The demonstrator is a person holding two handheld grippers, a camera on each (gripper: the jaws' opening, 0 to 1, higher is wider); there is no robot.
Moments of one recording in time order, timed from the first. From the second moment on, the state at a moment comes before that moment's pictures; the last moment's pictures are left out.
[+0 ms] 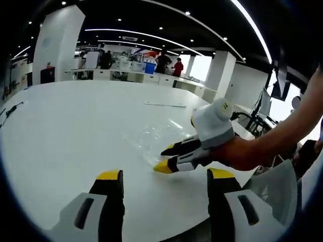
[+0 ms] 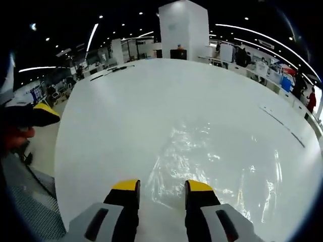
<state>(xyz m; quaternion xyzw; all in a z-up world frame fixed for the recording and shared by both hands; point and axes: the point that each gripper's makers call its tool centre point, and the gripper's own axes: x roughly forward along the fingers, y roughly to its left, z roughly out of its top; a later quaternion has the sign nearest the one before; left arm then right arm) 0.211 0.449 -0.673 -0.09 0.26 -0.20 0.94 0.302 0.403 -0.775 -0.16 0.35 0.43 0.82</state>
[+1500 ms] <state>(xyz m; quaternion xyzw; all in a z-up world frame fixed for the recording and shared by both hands) 0.213 0.451 -0.674 -0.09 0.26 -0.19 0.94 0.273 0.424 -0.775 -0.21 0.31 0.49 0.78</state>
